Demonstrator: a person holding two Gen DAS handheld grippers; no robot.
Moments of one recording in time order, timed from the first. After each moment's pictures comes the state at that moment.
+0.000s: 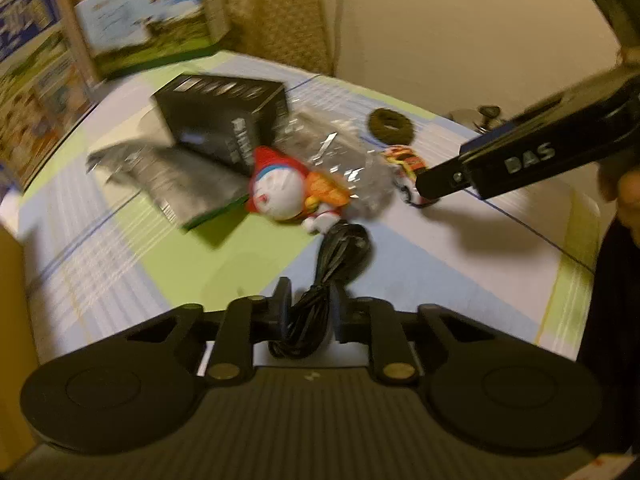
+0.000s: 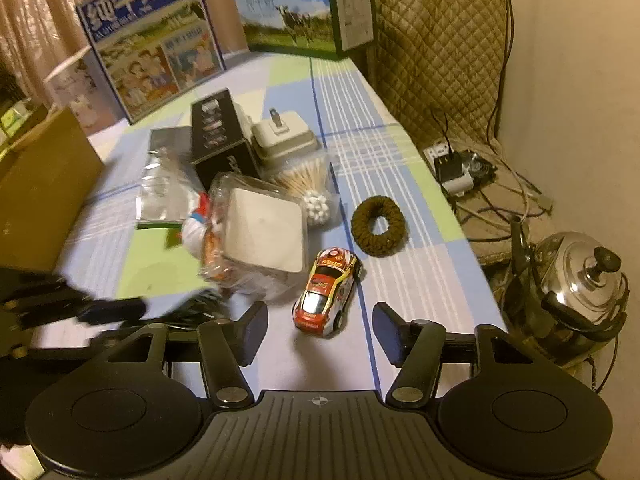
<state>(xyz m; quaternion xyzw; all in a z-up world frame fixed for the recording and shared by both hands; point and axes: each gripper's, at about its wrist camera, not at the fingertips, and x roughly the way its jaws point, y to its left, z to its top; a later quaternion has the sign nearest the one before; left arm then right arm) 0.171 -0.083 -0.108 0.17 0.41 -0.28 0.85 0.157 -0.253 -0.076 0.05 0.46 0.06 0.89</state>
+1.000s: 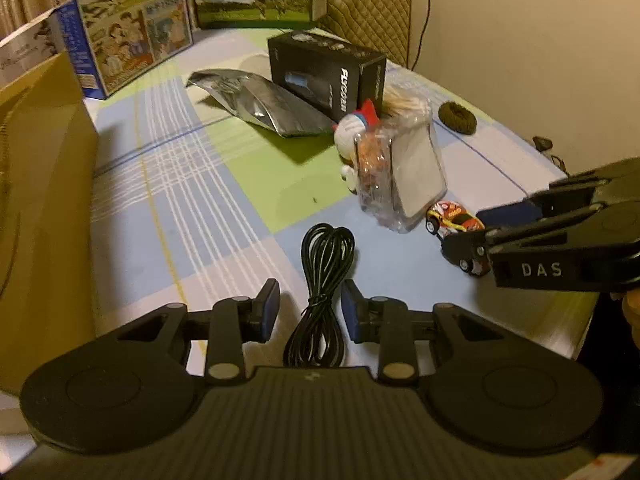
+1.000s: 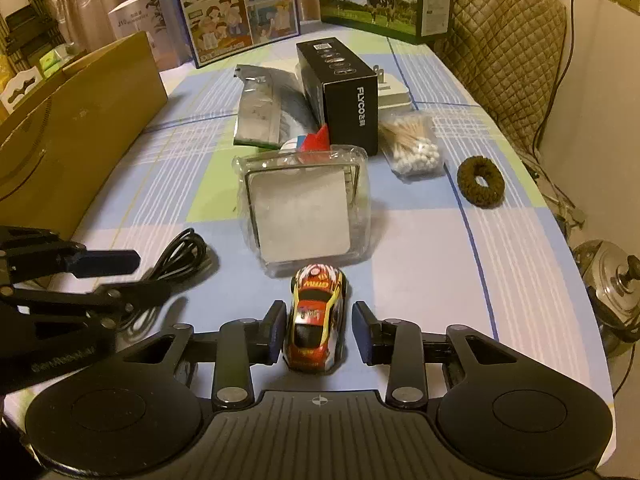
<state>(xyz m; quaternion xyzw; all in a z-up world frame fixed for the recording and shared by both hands) 0.128 -0.034 -0.113 0.10 0.43 -0.19 0.88 0.111 -0.183 -0.095 -0.01 0.46 0.11 0.88</state>
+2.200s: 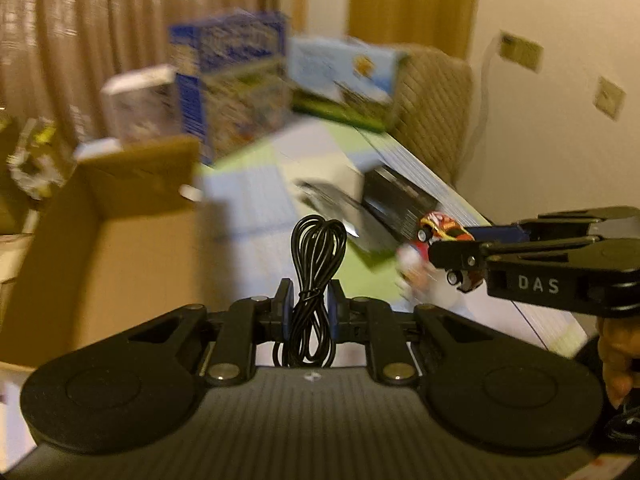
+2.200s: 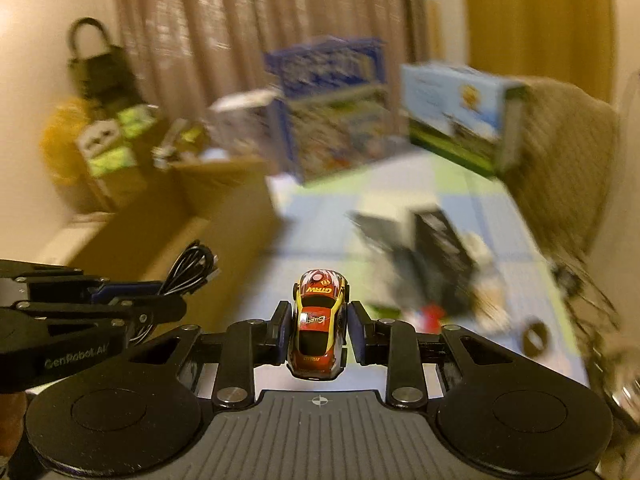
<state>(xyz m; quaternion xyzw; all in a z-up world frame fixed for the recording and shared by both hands) 0.089 0.052 0.034 0.02 0.35 -0.09 0.93 0.101 -0.108 0.041 0.01 0.34 0.22 0.91</state>
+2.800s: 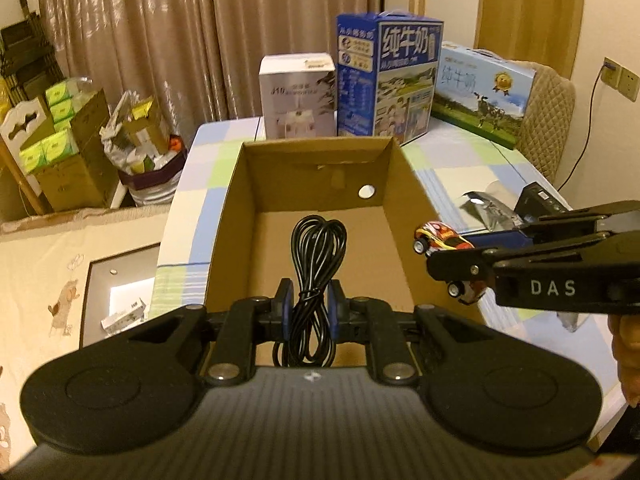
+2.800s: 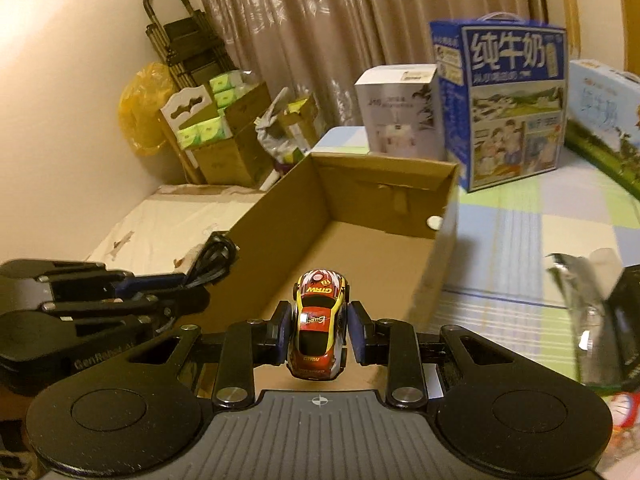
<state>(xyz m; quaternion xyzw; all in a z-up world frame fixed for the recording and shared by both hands) 0.121 0.223 0.046 0.01 0.37 0.01 0.93 0.170 0.075 0.026 0.01 0.38 0.35 0.86</state>
